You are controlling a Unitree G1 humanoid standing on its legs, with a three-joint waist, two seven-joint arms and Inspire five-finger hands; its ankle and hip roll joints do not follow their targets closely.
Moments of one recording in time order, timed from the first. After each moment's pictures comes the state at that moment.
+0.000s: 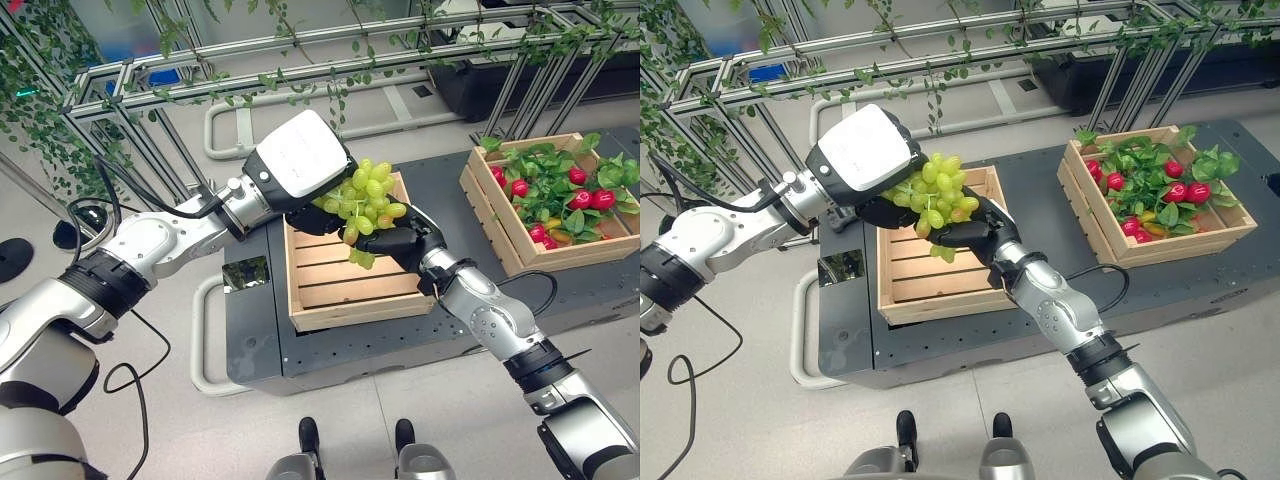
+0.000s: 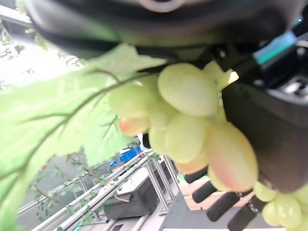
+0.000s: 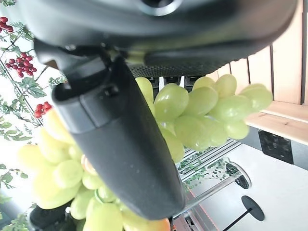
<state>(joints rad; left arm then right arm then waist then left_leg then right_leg) -1.07 0.99 -0.91 0.33 0.81 -0.35 0.50 -0.58 -0.50 0.44 0.16 0.99 0.18 -0.06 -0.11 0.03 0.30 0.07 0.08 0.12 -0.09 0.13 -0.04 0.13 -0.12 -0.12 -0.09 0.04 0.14</state>
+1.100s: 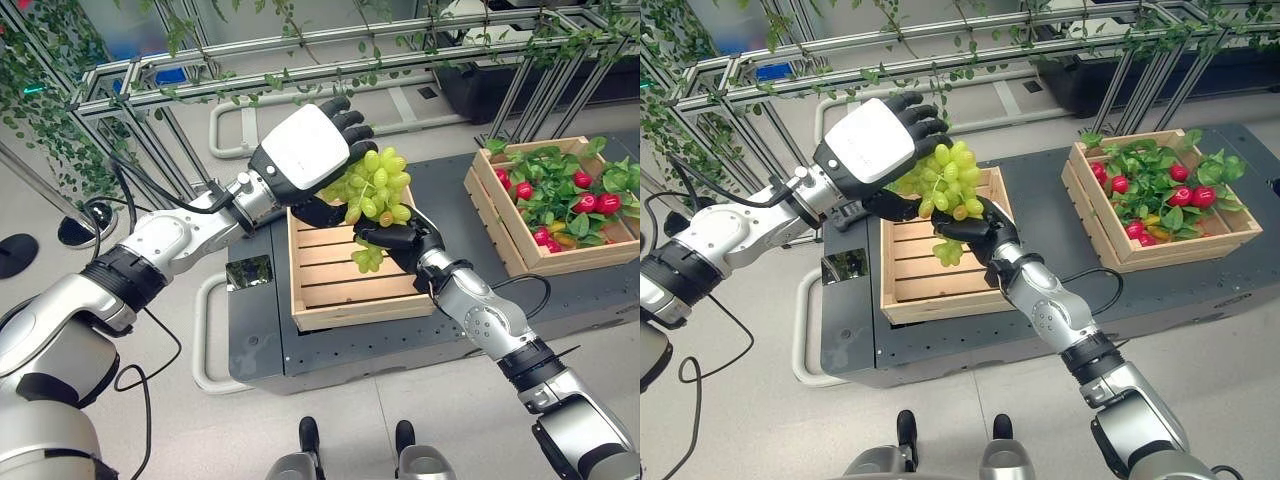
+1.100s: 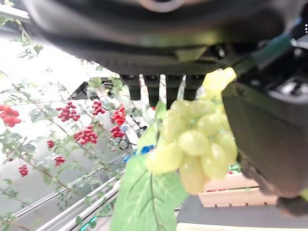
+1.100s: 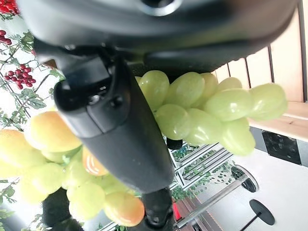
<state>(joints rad) -1.08 0.92 -0.91 0.46 0.81 -0.26 0.49 -0.58 -0.48 0.44 0.21 1.03 0.11 -0.09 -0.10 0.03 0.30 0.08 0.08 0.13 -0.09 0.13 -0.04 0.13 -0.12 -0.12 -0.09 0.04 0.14</state>
